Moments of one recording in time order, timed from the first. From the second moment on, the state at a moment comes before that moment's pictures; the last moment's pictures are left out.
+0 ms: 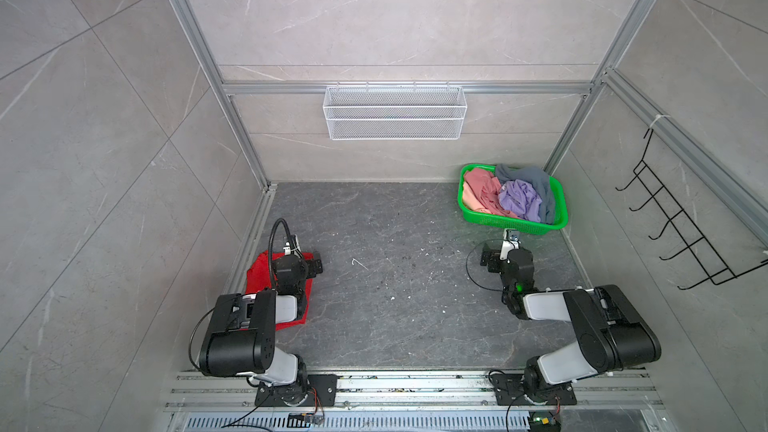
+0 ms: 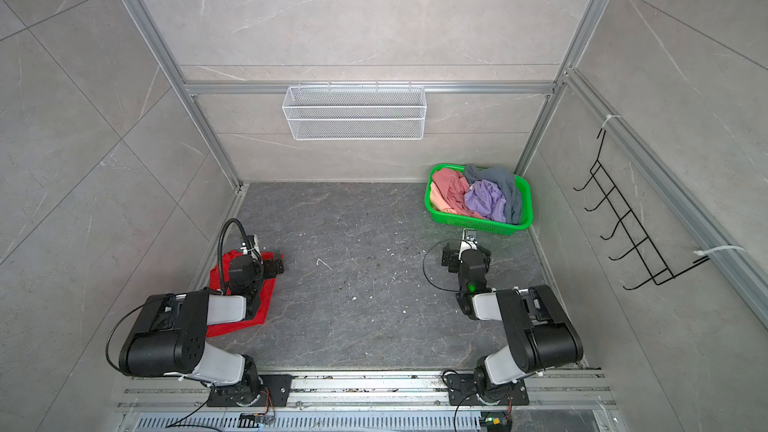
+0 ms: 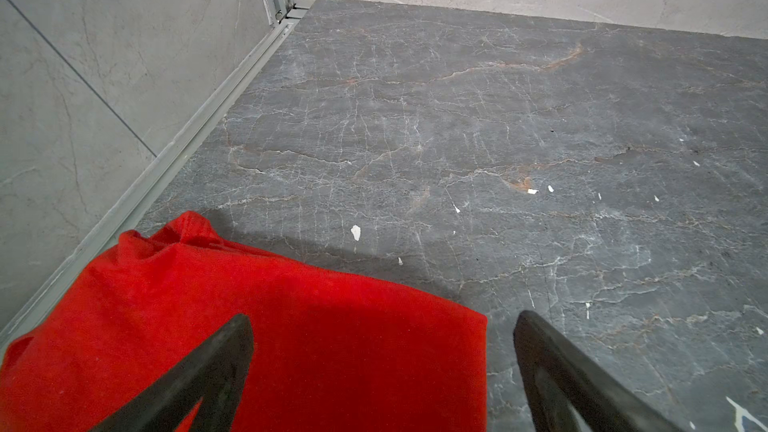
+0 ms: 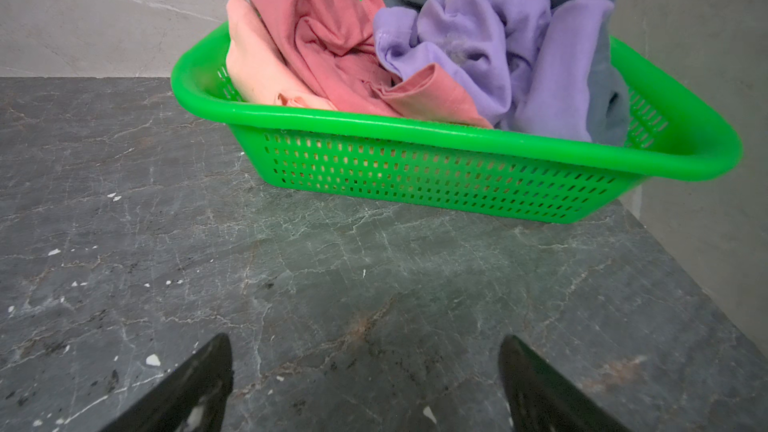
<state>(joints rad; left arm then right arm) 0.05 1.50 0.33 0.74 -0.11 -0.04 0.15 1.52 0.35 0.82 0.27 0.03</state>
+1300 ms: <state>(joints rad) -0.36 1.08 0.73 -0.10 0.25 -0.57 0.37 0.99 0.68 -0.13 -0.29 0.54</state>
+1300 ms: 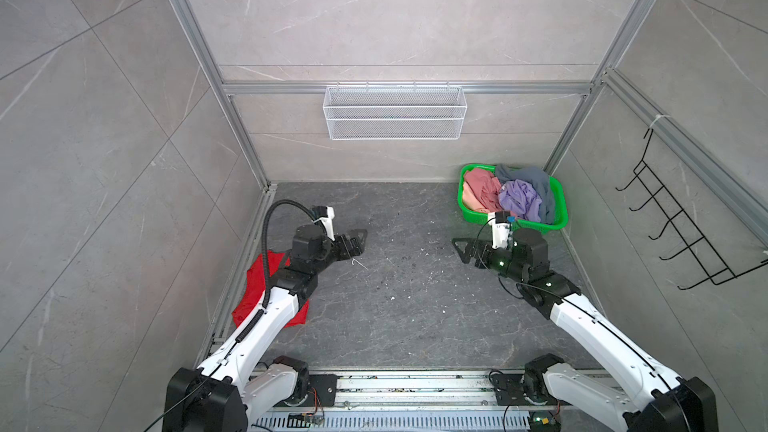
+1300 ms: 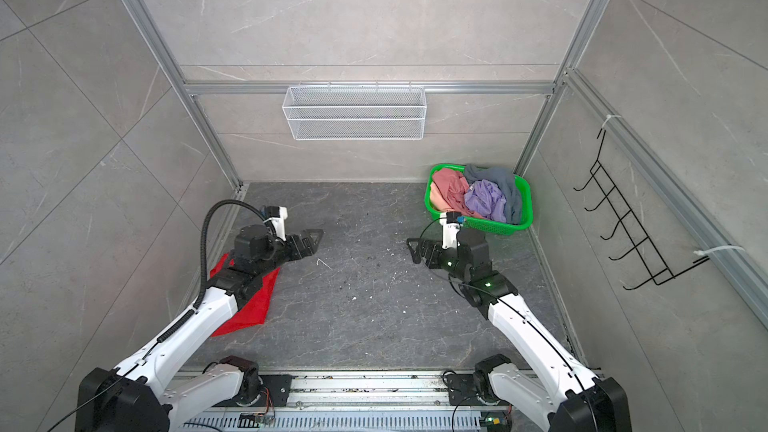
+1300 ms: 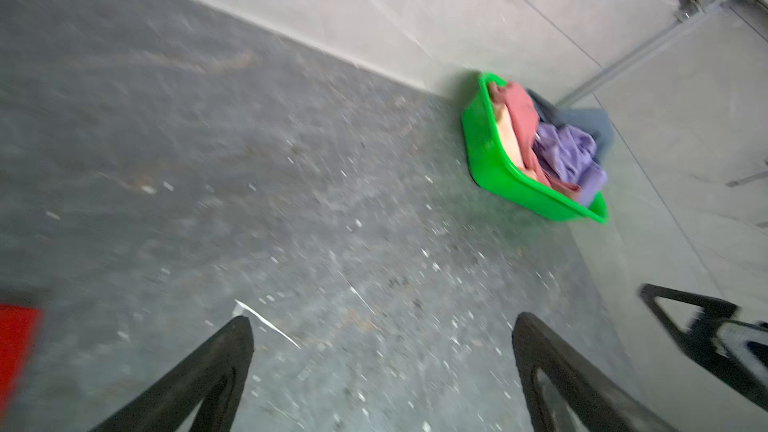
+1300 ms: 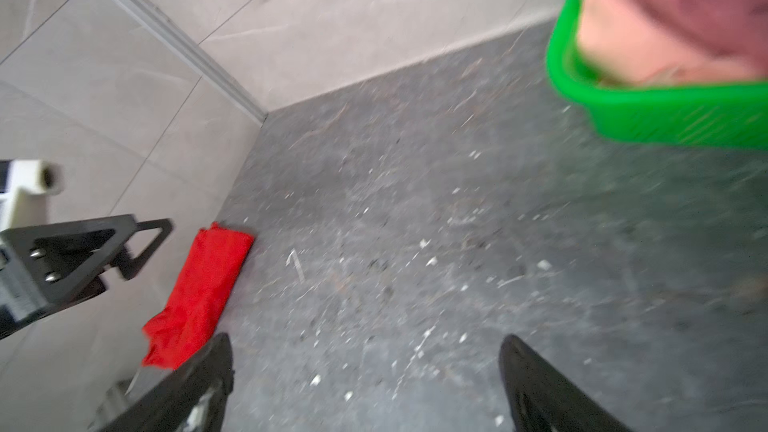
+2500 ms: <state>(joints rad) -0.83 1.36 1.11 -0.20 -0.01 -0.61 0.50 1.36 1.08 -0.20 0.25 0.57</state>
